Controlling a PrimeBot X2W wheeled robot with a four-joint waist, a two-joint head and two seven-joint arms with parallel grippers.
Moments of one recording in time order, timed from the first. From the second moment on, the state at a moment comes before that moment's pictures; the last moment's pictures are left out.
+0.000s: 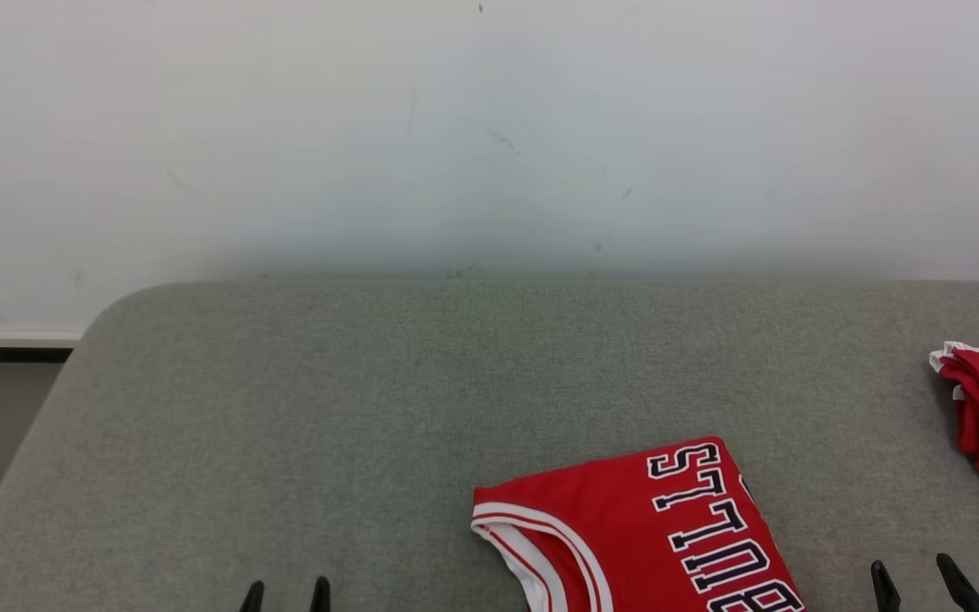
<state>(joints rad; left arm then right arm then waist) 0.21 0.05 -0.12 0.07 -0.21 0.00 -0.26 0.14 -0.24 0.05 0.21 0.30 0.13 -0.26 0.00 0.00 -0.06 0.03</state>
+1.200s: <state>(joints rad) 0.16 0.05 -0.18 0.10 -0.22 -0.01 -0.26 -0.29 -0.43 0.36 0.44 0.89 0.13 0.48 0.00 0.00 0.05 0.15</state>
